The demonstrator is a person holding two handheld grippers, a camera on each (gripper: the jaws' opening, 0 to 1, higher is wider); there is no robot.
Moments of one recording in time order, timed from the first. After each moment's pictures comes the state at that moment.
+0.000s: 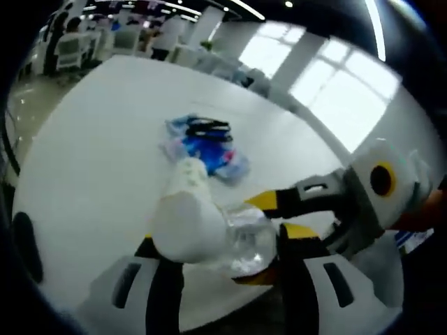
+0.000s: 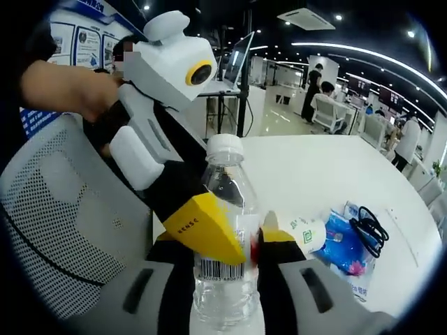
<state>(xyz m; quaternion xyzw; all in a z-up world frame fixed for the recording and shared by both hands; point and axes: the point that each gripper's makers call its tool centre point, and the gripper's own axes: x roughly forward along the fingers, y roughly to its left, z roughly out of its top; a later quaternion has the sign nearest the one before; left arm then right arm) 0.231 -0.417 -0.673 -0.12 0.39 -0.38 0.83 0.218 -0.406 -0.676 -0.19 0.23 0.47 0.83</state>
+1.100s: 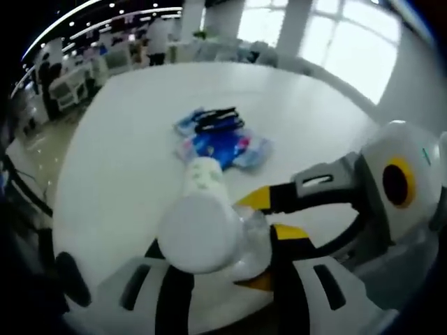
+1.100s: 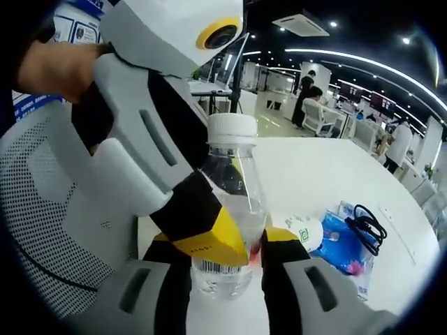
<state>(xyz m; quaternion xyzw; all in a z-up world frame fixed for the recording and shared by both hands) 0.241 -0.421 -0.679 0.07 0.40 -0.33 0.85 0.230 -0.408 -0.690 -0.20 0.21 0.45 0.85</state>
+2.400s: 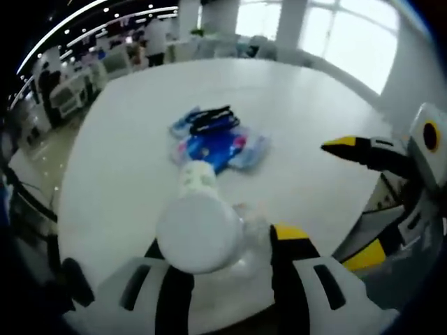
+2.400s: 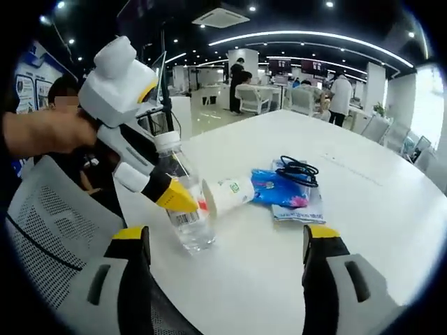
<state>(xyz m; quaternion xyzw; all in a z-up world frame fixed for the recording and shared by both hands) 0.239 -0.438 -0.678 0.11 0.41 -0.32 0.85 0.201 -0.525 -0.651 -0.08 0.25 0.26 0.93</state>
